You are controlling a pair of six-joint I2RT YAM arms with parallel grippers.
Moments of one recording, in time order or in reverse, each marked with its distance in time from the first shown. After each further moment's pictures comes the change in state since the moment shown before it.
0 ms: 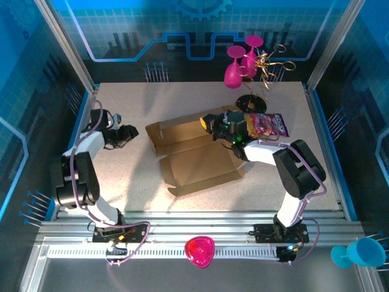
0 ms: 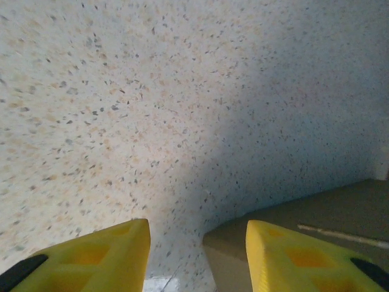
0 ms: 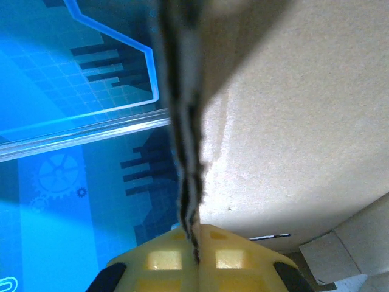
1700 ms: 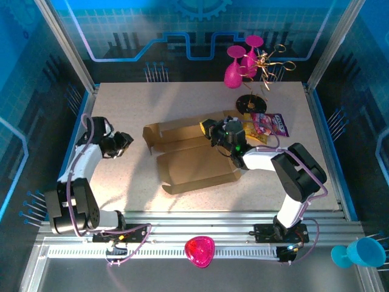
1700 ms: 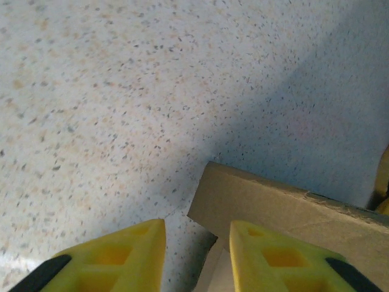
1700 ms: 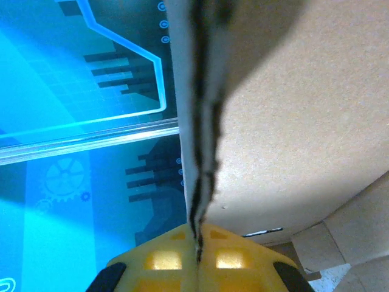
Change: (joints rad) left arm -0.006 -0.267 -0.137 -0.092 -0.117 -0.211; right arm 0.067 -0.029 -0.113 0.131 0.138 0.002
